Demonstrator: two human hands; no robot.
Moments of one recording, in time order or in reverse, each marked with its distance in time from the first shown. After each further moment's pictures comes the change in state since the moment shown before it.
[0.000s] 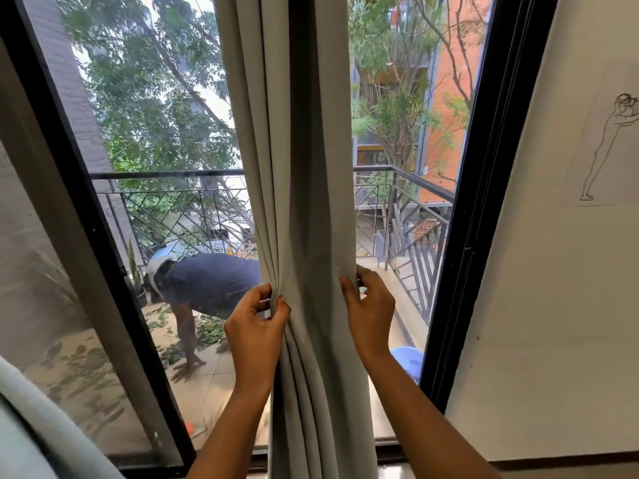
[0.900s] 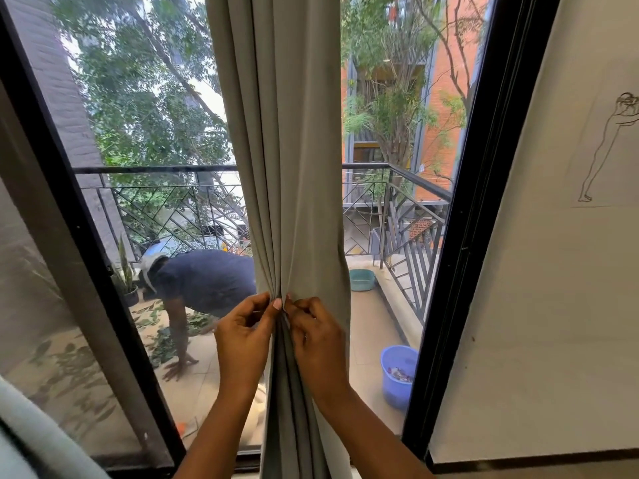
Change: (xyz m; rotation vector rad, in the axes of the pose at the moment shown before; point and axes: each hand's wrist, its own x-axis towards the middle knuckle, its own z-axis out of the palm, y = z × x) left_hand 0.001 -0.012 0.000 -0.203 -0.122 -0.091; right_hand -0.055 -0.013 0.027 0.125 -0.347 -0.047
